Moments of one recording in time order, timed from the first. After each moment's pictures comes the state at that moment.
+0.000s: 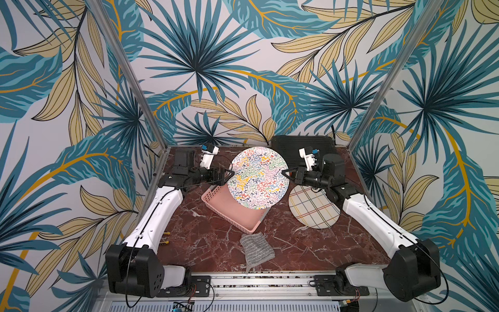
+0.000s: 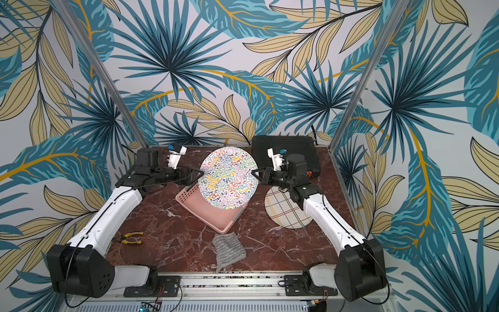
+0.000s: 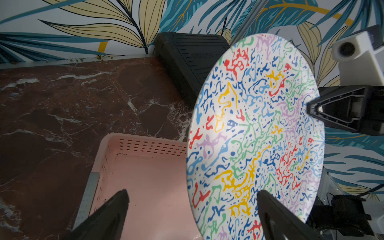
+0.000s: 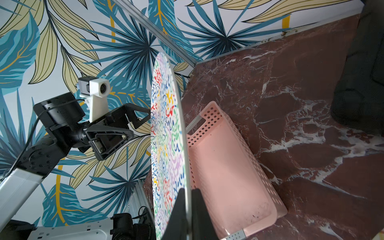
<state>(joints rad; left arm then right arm) -0.10 1.34 1.18 -0.46 0.72 -0.10 0.26 1.30 1.01 -0.07 -0.70 0.63</state>
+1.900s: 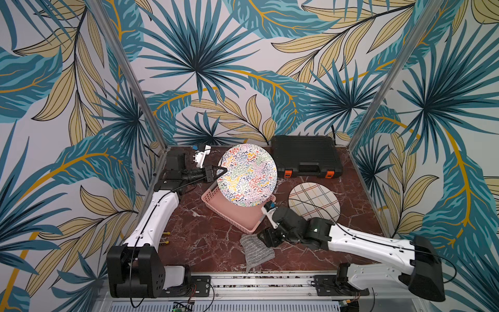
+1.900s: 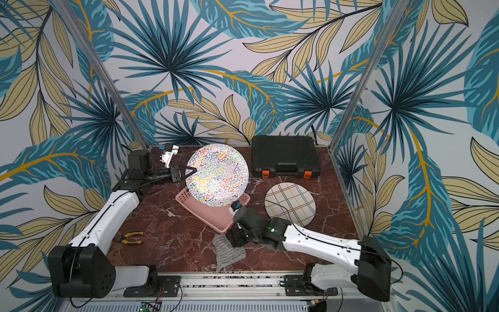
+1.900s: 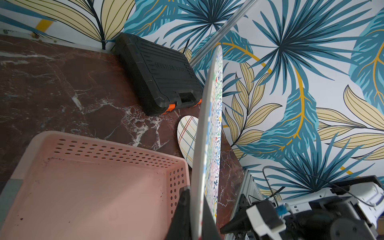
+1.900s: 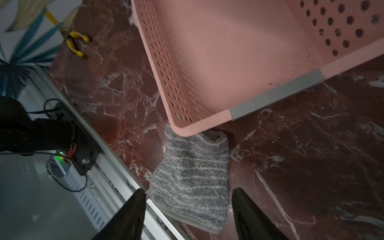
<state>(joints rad) 0.00 1.32 1.08 -0.24 1.00 -0.40 1.12 1.34 0.91 -0.51 0.09 0.56</state>
